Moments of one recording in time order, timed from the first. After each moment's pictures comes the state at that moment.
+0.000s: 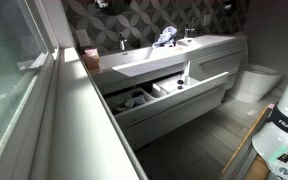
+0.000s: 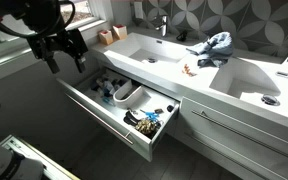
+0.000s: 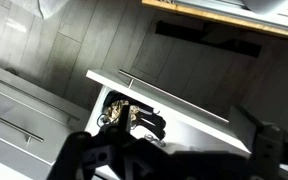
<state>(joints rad) -0.13 -0.69 -0.19 -2.47 -0.35 1.67 -0.43</state>
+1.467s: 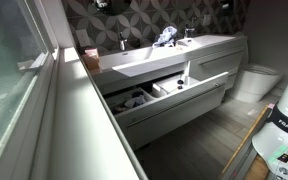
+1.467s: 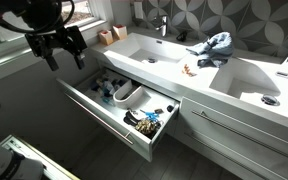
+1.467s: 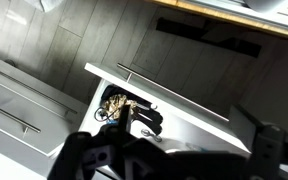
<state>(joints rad) -0.10 -0.70 -0.18 -2.47 -0.35 1.68 -0.43</state>
